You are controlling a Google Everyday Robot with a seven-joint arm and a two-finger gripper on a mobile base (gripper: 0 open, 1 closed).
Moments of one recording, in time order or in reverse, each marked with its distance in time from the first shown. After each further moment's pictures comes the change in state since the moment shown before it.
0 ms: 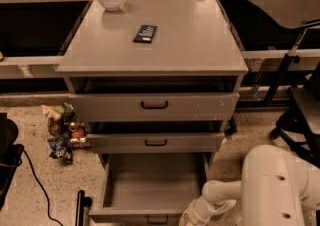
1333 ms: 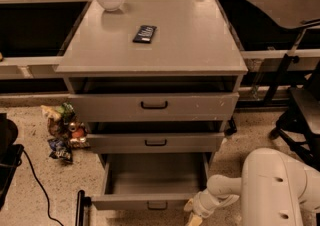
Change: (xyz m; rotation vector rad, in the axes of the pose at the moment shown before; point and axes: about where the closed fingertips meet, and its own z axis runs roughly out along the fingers) arm 0.020 -0.047 -0.010 0.066 0.019 -0.017
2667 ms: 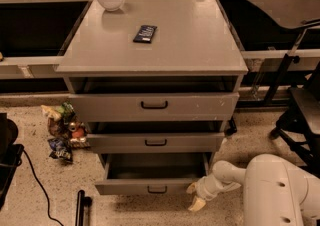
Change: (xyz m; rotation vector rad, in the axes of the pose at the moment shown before) arm 0.008 -0.067 -0.028 0.060 -0.048 -0.074
